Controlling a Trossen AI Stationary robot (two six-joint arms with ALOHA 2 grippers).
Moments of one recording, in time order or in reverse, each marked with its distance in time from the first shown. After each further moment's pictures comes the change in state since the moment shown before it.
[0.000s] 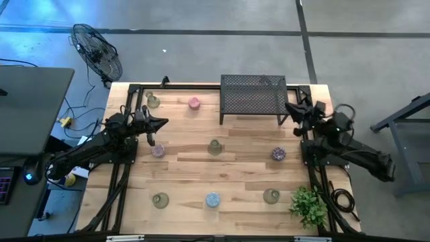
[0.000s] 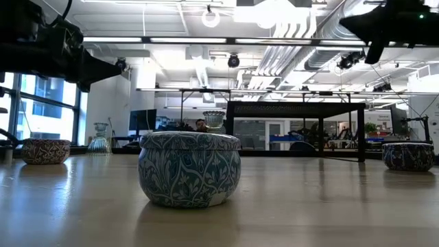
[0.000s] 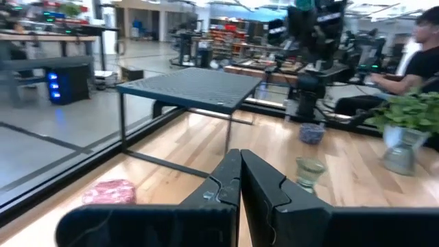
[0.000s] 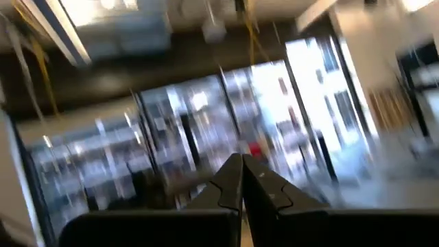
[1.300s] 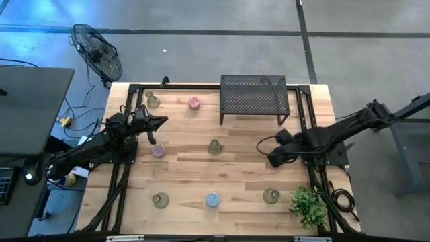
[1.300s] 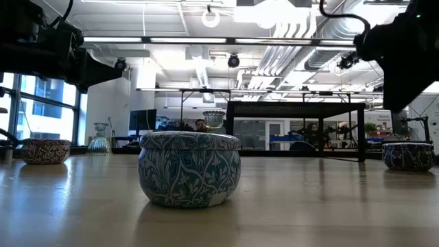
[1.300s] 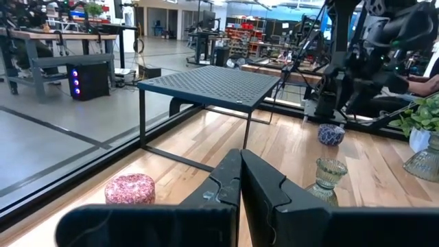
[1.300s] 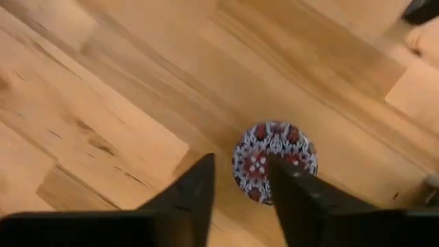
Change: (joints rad) left arm 0.000 0.000 0.000 -0.012 -0.049 0.003; right arm 0.803 0.975 0.559 -1.268 0.305 0.948
